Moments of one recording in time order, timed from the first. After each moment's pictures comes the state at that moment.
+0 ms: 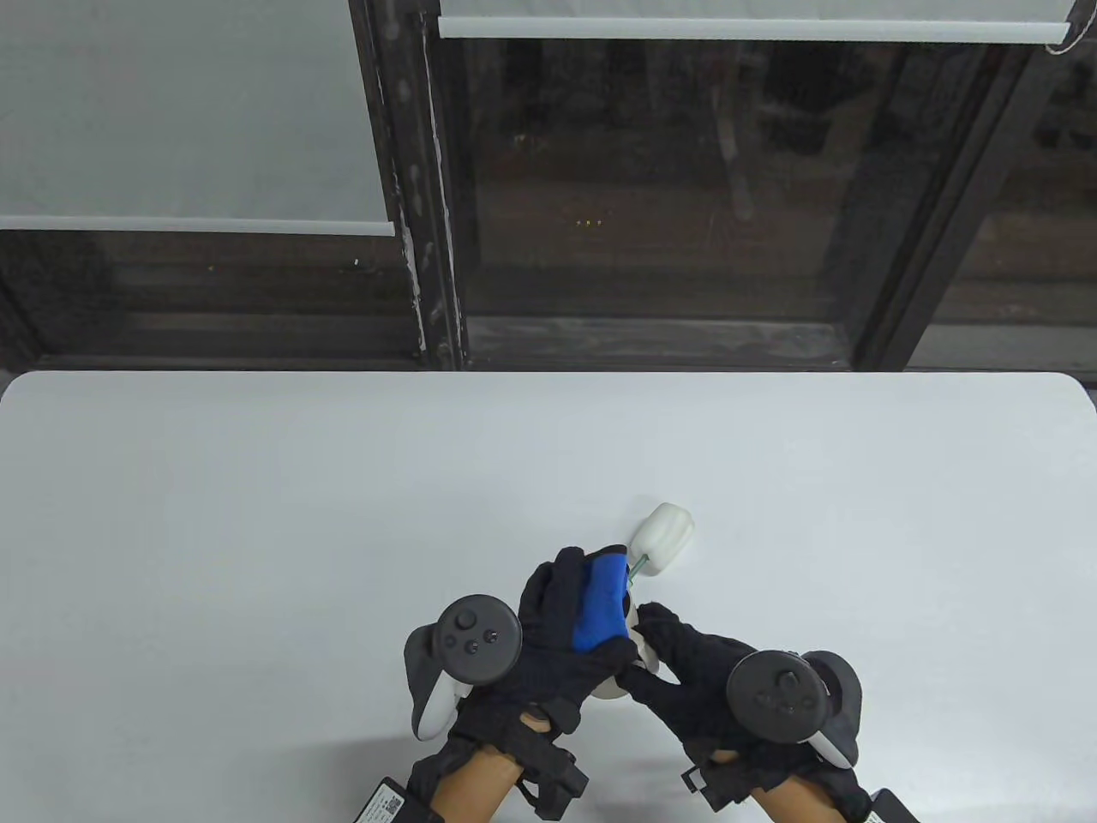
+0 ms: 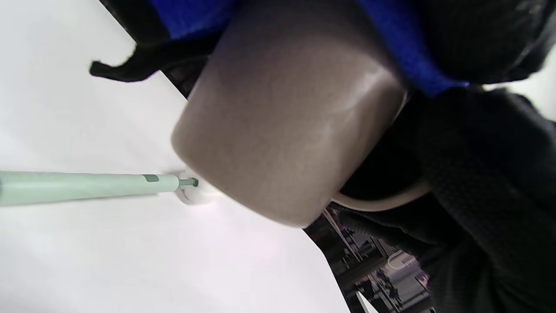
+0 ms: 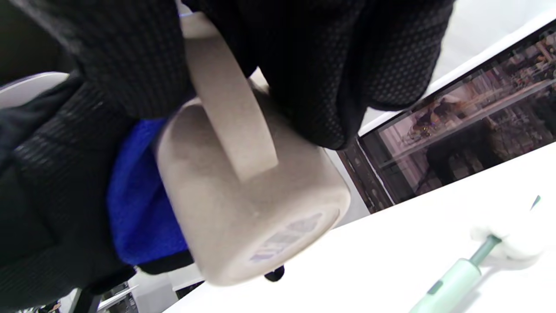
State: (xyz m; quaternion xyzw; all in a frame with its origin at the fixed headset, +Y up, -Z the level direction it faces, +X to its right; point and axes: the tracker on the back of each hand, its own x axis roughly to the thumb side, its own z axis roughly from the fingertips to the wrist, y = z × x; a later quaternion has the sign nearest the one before) left_hand -0.085 -0.663 -0.285 -0.05 -0.16 0.45 0.88; right_hand 0.149 -0.641 -0.260 0.20 -0.14 0.92 0.31
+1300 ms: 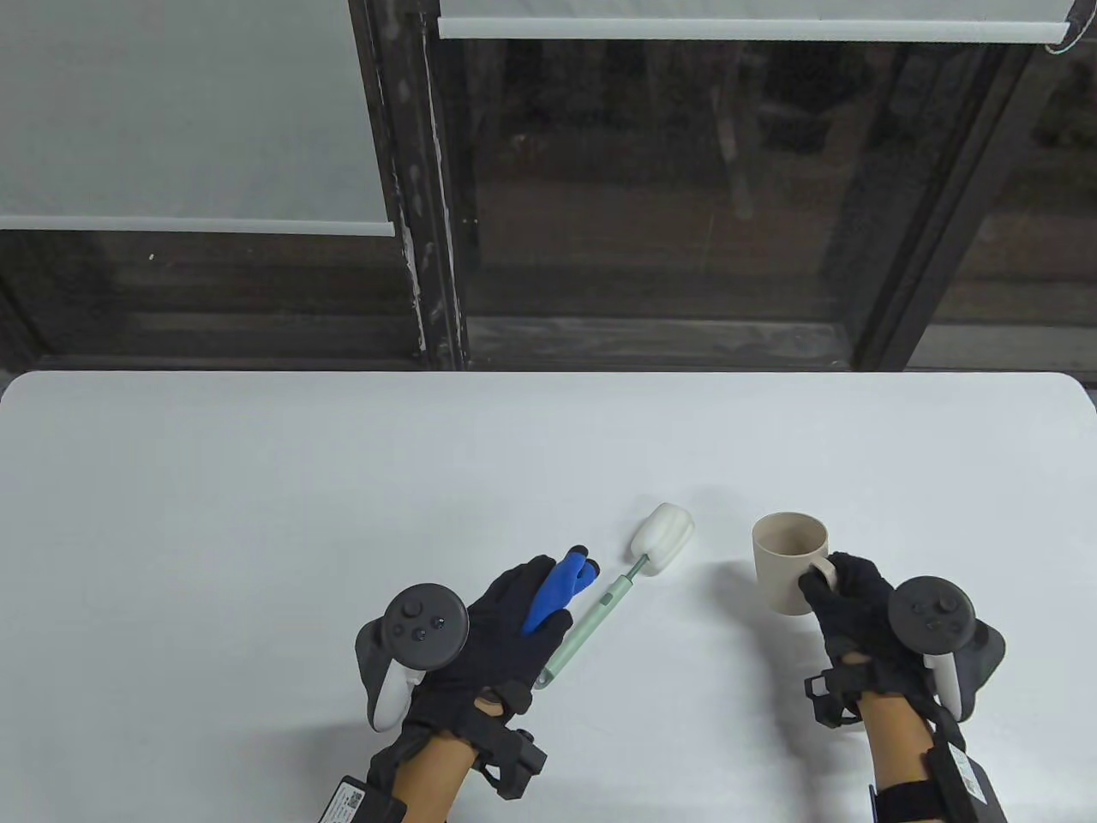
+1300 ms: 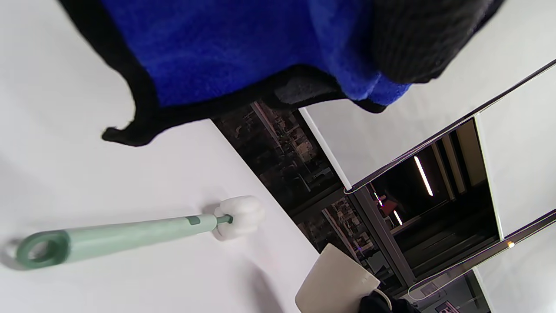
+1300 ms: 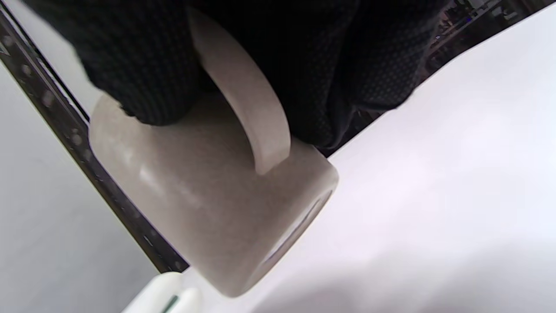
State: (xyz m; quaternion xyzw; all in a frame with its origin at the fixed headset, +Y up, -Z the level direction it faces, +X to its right) left_hand -0.126 -0.672 -0.298 -0.05 -0.10 0.46 0.88; right_hand 0.324 -0.728 -0.335 -0.16 -0.13 0.92 0.33
